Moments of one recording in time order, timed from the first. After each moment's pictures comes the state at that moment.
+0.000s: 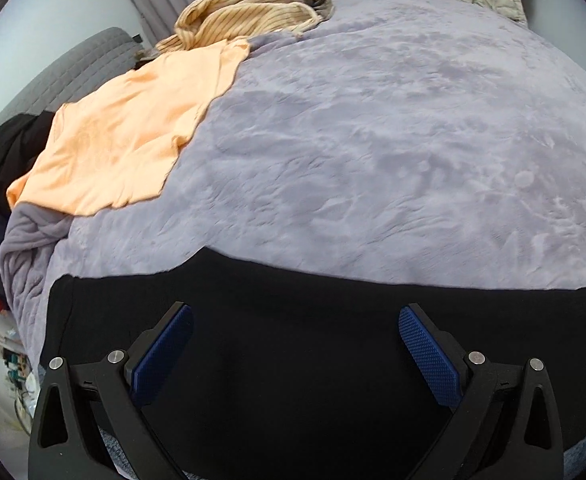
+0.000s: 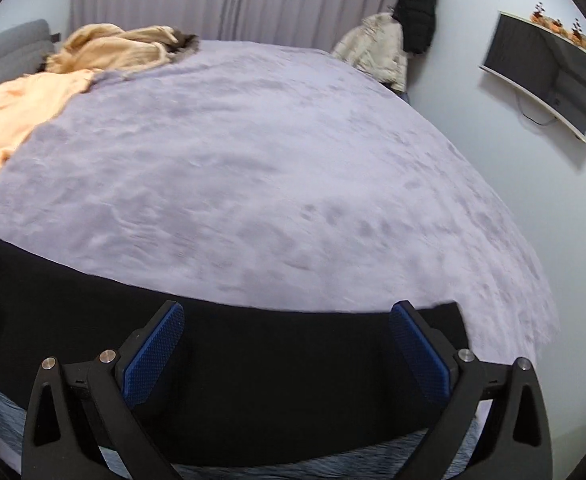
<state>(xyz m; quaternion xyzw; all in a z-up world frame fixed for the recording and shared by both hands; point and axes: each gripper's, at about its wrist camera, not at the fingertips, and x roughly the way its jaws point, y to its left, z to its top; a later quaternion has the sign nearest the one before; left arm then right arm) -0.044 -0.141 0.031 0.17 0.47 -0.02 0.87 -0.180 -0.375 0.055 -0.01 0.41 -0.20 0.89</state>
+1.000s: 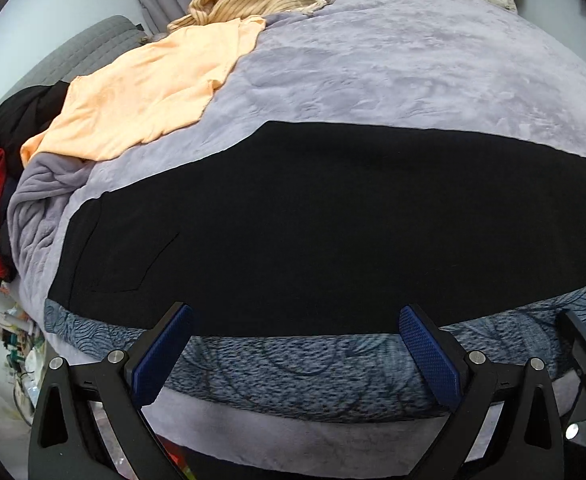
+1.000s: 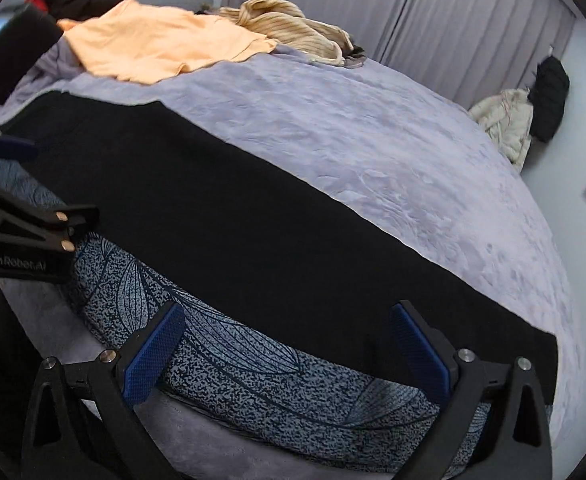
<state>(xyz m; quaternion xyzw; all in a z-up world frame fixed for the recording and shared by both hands) -0.136 -0.052 0.010 0.16 0.49 -0.01 0.86 -0.219 -0.222 0.018 -0.17 0.42 -0.01 0.89</state>
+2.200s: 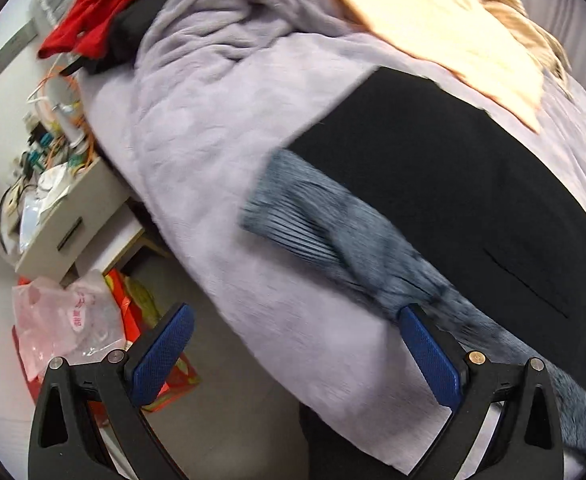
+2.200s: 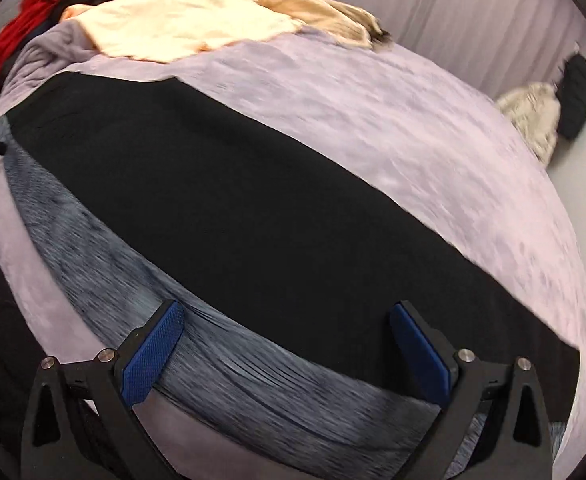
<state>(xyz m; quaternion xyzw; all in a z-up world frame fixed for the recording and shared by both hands) -0.124 0.241 -0.017 -0.11 0.52 0.22 0.82 -0.203 -0.242 0.003 -0.13 0.46 0.03 0.87</state>
